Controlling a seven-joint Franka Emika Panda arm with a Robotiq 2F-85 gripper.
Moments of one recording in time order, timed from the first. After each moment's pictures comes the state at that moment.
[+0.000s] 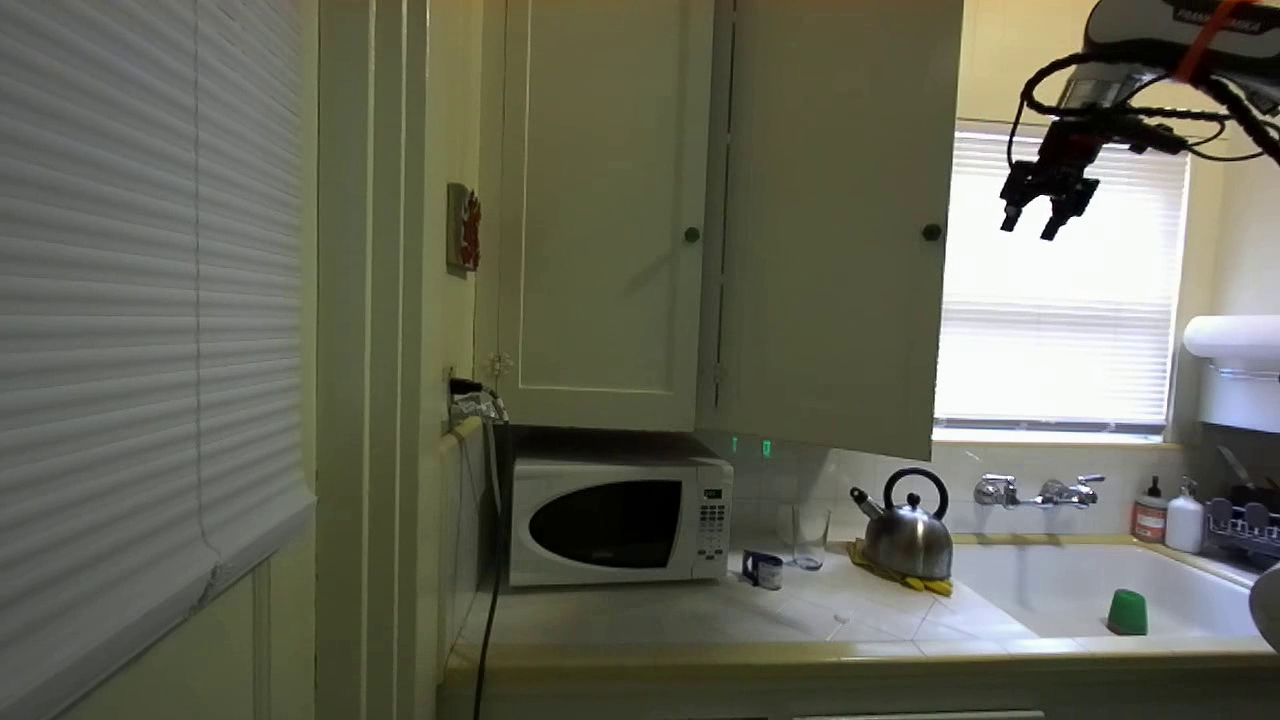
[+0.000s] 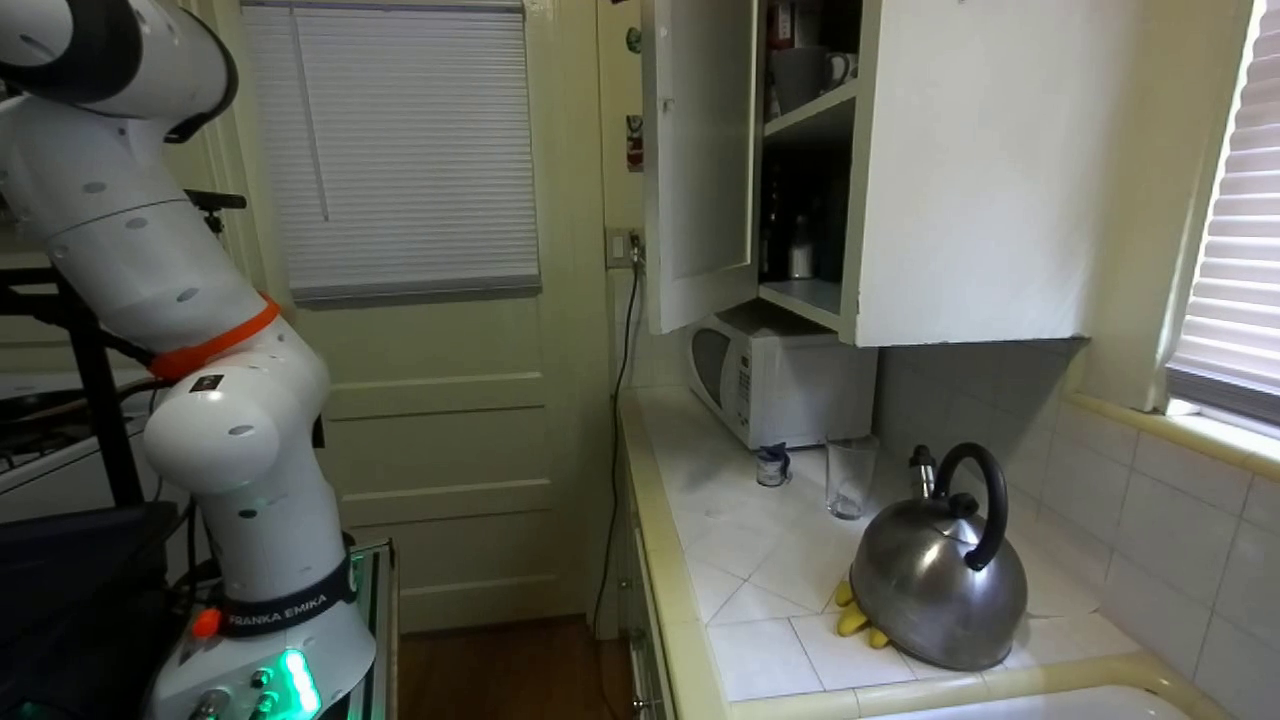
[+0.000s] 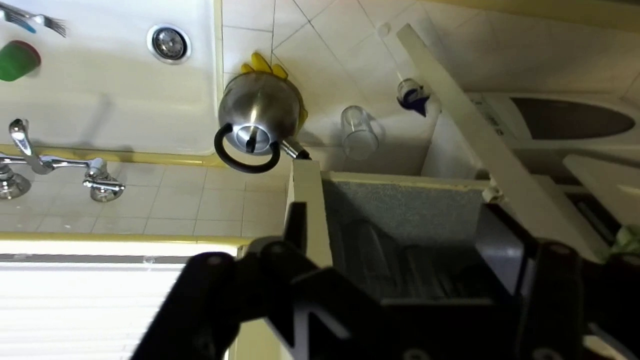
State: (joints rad) arm -0.08 -0.40 -0.14 -1.31 0.04 1.32 -0.01
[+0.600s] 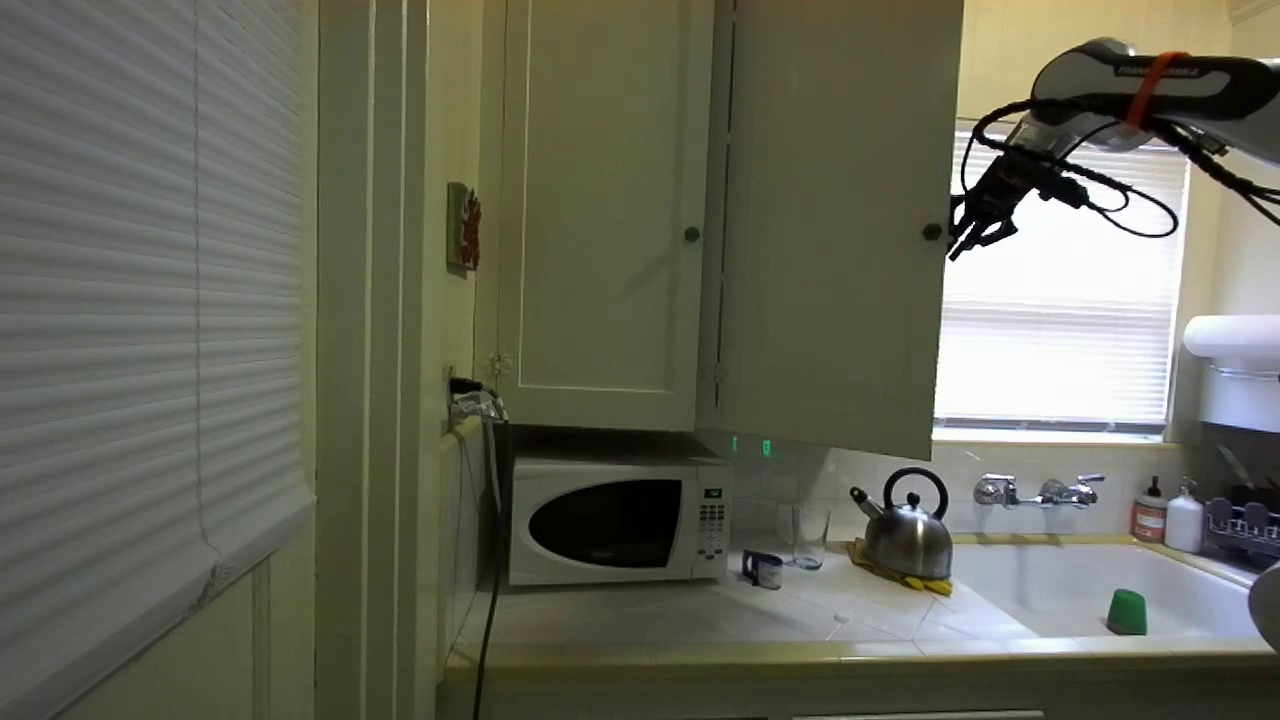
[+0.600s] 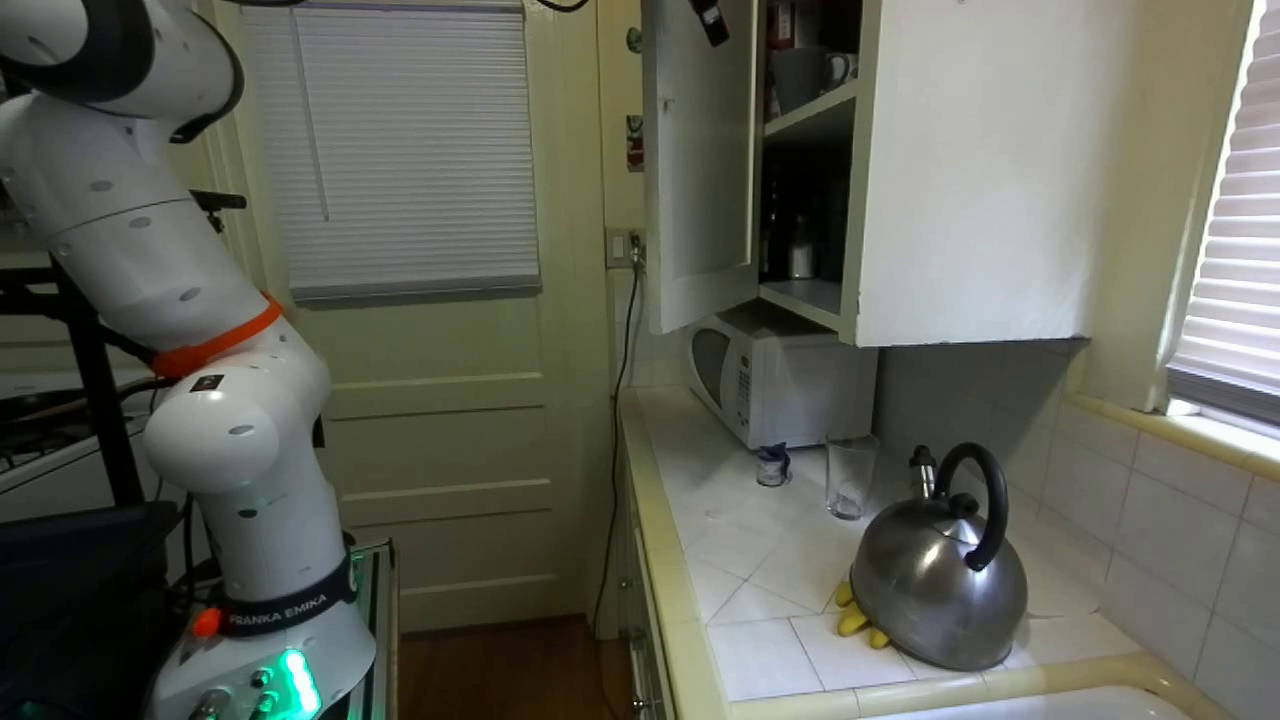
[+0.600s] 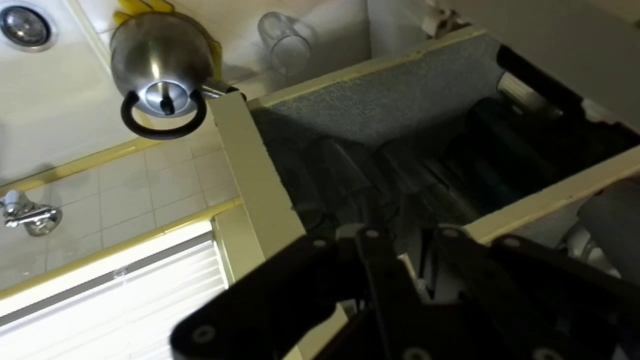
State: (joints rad) arm -0.08 -0.38 -0.12 -1.53 0.19 1.77 0.35
